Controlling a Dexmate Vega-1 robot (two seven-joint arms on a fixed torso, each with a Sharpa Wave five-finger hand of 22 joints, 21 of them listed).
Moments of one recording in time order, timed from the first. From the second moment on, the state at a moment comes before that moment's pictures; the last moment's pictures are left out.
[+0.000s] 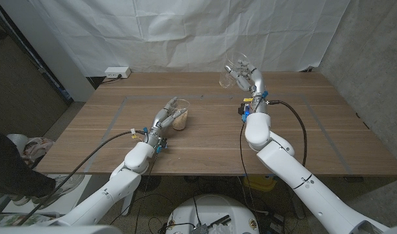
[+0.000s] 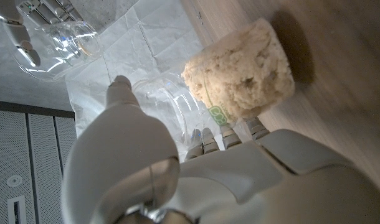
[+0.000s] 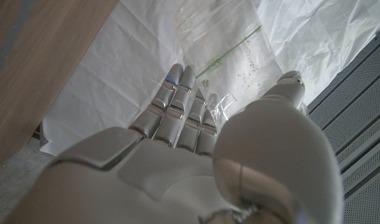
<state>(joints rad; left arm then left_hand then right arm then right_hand) 0.98 0.53 0.46 -1.31 -0.39 -0.54 0.02 0.92 -0.01 -0.08 -0.03 0.43 -0.01 0.03 0.17 0.19 -0.05 -0.04 0.18 0.21 -0.03 0.04 0.20 0.26 -0.17 0.18 0.47 0.22 -1.00 -0.40 -0.53 -1.98 -0.11 -0.18 -0.71 1.04 0.08 -0.33 0.00 0.47 0.56 -0.05 0.21 0.27 0.55 -0.05 0.46 0.45 0.66 -0.06 0.29 0.71 0.44 -0.04 0.63 0.21</state>
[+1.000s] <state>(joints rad) 1.00 0.63 0.45 -1.40 -0.47 -0.55 -0.15 0.85 0.01 -0.25 0.05 0.52 -0.17 0.12 0.17 0.19 -0.17 0.20 0.19 0.23 -0.17 0.20 0.18 0.25 -0.17 0.20 0.35 0.22 -1.01 -0.39 -0.54 -2.00 -0.12 -0.23 -0.69 1.05 0.09 -0.33 0.00 0.48 0.56 -0.05 0.21 0.27 0.55 -0.05 0.45 0.45 0.66 -0.06 0.28 0.72 0.44 -0.04 0.64 0.21</state>
